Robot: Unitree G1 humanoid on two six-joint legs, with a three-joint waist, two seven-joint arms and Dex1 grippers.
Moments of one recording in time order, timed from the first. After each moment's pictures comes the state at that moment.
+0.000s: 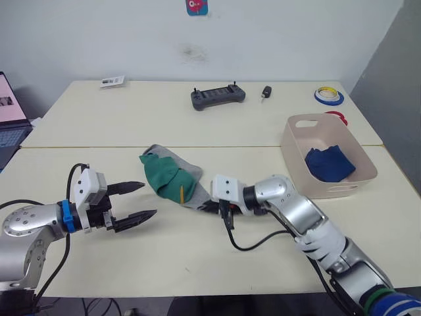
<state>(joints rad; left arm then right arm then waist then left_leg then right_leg) 0.00 0.87 0.32 -0.10 -0.55 0.29 -1.21 -0.71 -0.30 0.51 -0.04 -0.01 0.49 1.00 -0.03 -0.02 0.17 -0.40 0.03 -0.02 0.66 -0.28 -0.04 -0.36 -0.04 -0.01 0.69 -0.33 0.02</state>
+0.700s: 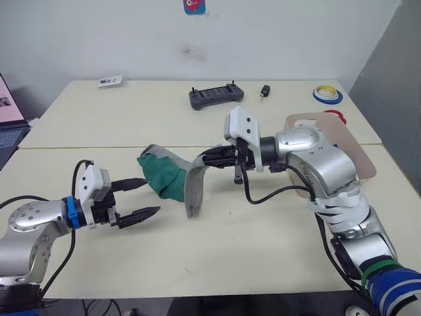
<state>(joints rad) -0.05 0.85 0.29 -0.09 -0.55 0.30 -1.21 -0.90 -0.35 0.27 -0.26 0.34 0.87 1.04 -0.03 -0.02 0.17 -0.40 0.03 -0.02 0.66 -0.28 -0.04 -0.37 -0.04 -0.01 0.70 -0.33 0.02</state>
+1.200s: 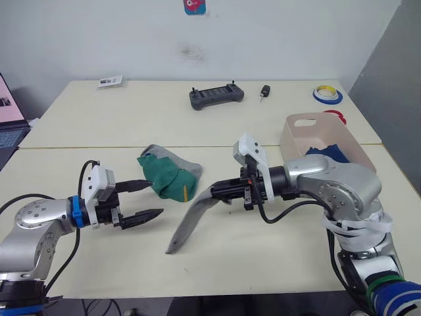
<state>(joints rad) -0.06 0.89 0.24 -0.08 -0.55 0.32 -1.28 -0.74 -0.37 0.19 -0.38 0.58 1.25 0.80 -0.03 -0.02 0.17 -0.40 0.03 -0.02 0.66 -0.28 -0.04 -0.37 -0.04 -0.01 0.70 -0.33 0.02</state>
